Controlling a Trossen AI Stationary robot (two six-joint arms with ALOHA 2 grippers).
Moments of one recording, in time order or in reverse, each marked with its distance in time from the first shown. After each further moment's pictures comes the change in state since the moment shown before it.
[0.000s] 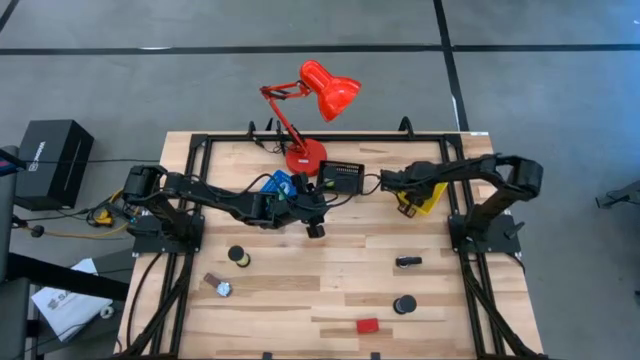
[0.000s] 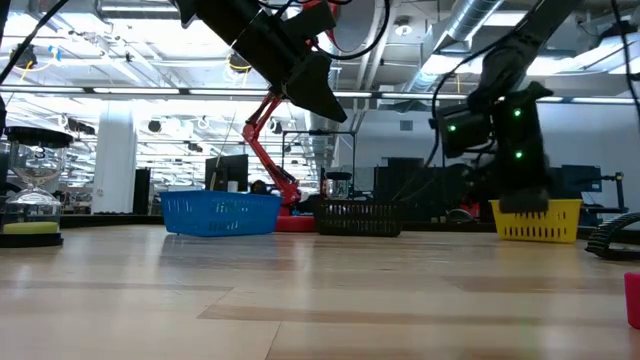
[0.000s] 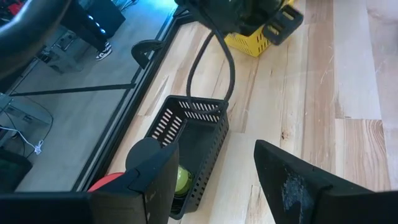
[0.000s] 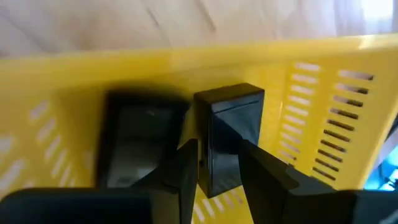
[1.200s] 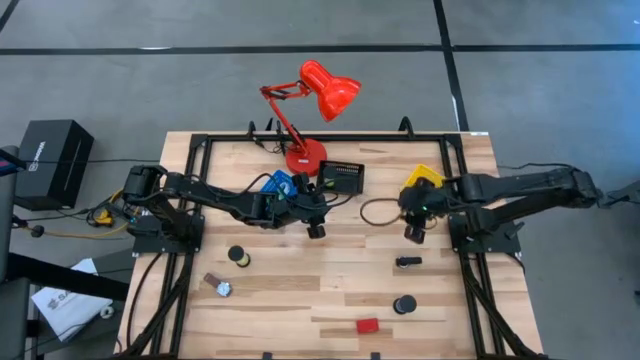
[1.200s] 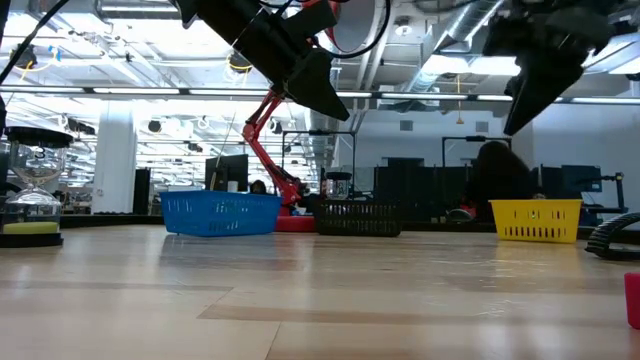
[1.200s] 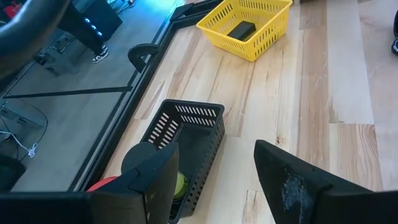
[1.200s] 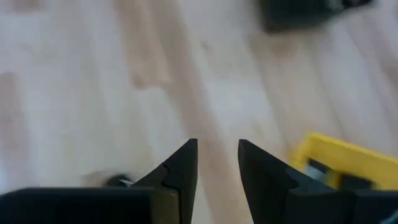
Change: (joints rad) left arm 0.000 0.000 0.000 0.015 0.016 0.000; right arm 0.460 -0.597 0.056 0.037 -0.289 0.018
